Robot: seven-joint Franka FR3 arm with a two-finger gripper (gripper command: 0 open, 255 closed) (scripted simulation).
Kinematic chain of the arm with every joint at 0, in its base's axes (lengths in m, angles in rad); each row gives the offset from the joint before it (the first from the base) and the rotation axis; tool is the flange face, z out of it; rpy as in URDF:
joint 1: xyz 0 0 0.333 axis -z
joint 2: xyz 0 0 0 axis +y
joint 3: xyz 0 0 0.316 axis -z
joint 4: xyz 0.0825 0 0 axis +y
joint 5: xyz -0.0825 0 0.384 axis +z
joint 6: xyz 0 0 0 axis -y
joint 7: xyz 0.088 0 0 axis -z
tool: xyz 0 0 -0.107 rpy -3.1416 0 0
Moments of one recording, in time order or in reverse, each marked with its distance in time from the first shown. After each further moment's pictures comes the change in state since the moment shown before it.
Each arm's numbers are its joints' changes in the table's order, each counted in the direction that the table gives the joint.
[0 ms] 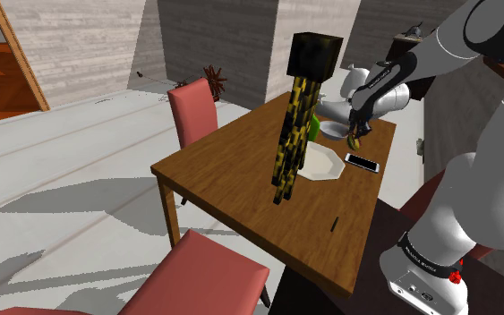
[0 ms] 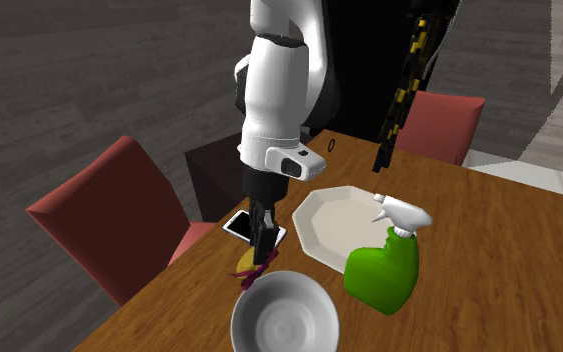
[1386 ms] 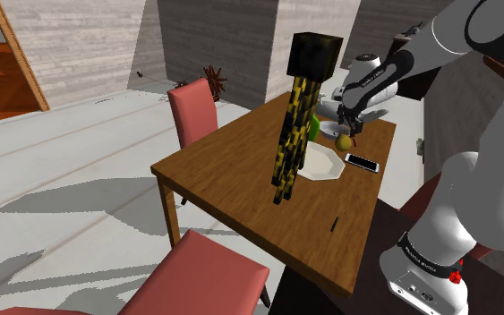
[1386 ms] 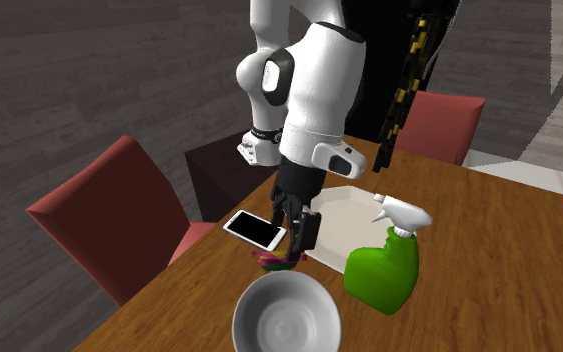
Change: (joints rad) arm -0.088 -0.009 -0.022 -0.068 -0.182 -0.166 0.164
